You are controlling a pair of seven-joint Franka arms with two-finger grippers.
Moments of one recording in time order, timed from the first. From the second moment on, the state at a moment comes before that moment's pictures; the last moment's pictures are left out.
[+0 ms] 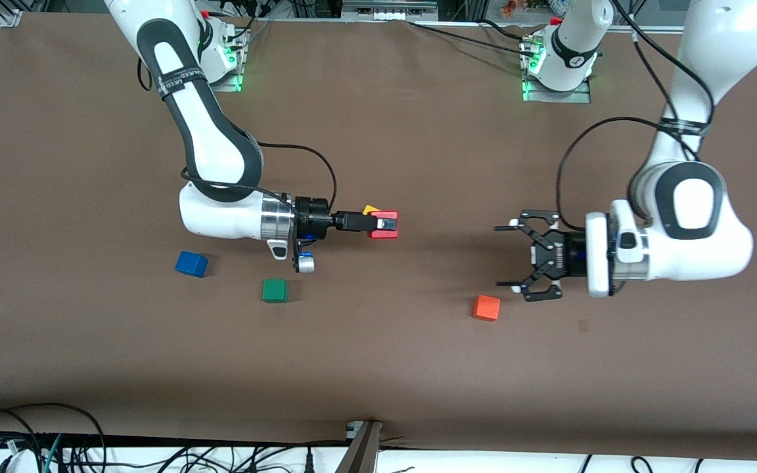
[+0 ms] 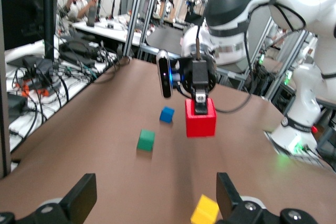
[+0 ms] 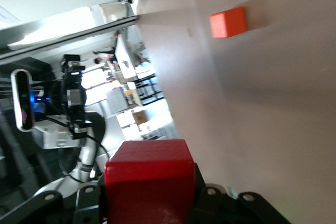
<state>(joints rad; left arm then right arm) 0.11 0.54 -0.21 -1.52 -1.16 1.78 1.70 0.51 0.58 -0.03 -1.58 1.53 2.10 -0.17</state>
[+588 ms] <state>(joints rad) 0.25 0.53 -0.21 -1.33 -0.67 1.52 1.36 0.50 0.64 -0.07 -1.58 0.92 2.19 -0.09</state>
